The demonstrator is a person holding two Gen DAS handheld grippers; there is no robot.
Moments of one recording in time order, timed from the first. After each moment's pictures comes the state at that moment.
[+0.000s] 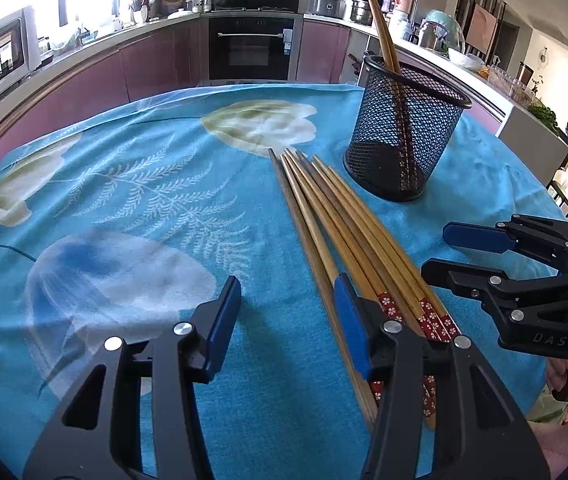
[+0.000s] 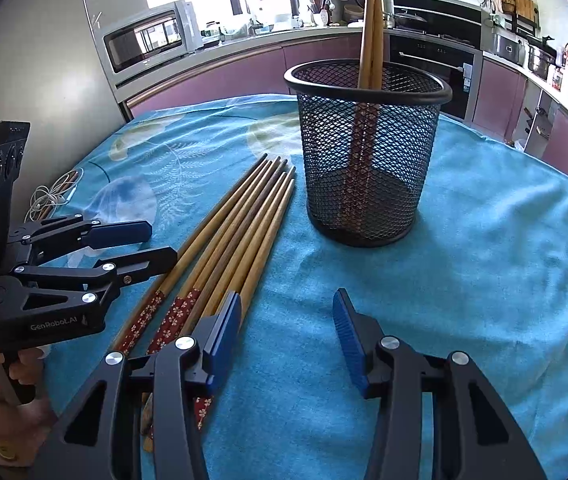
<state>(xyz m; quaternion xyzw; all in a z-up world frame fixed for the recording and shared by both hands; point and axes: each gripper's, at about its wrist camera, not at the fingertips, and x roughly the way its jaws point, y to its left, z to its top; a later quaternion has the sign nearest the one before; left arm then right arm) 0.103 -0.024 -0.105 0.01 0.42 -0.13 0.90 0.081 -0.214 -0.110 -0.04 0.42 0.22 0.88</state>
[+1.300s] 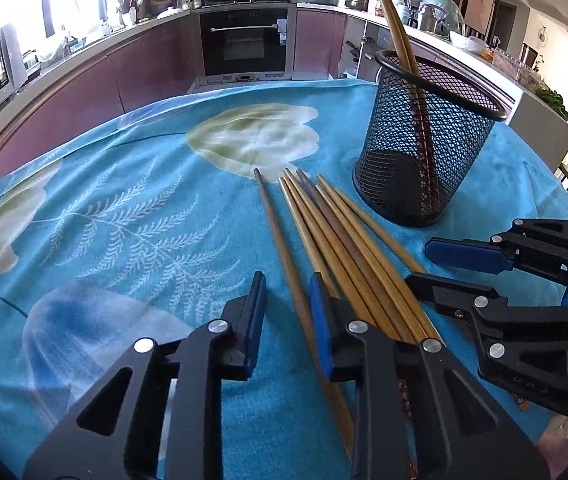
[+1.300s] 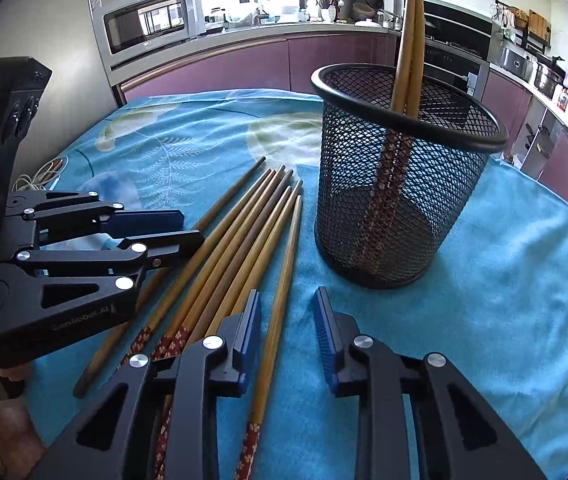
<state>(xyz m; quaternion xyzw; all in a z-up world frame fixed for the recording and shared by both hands) 0.148 -0.040 -0.108 0.04 0.44 -0.13 0.89 0.107 -0.190 -0.111 -0.08 0.42 0.21 0.88</state>
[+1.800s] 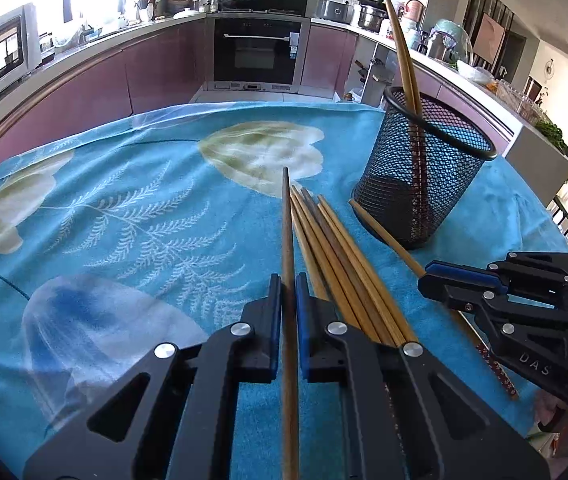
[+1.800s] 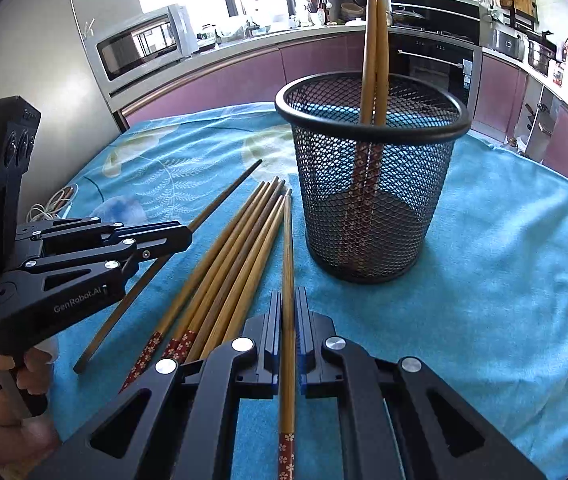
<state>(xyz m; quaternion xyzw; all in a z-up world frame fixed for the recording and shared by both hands) 0.137 -0.030 -0.094 0.00 0.42 -0.13 0.90 0.101 -0.210 -0.098 -0.02 0.41 0.23 0.88</state>
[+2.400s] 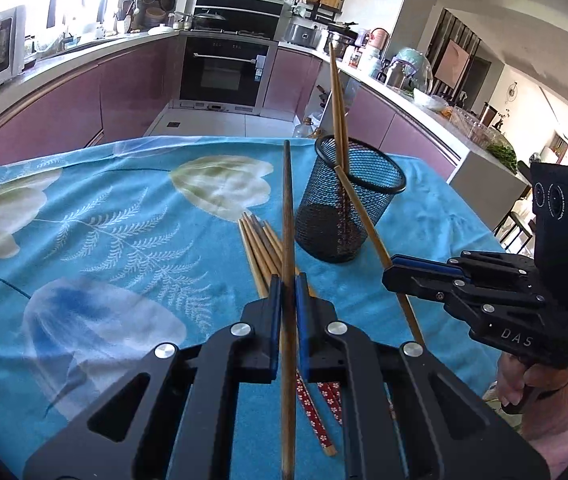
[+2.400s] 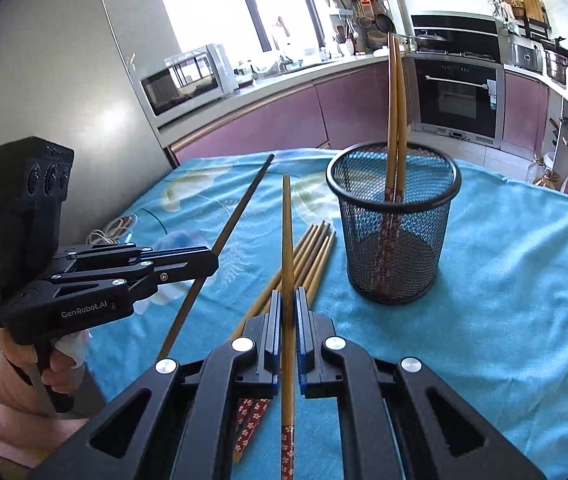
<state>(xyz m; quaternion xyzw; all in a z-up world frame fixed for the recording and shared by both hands) 0.097 -0.018 -0.048 -0.05 0.38 -0.21 0.90 0.073 -0.232 -0.053 0.03 0.36 0.30 0.88</state>
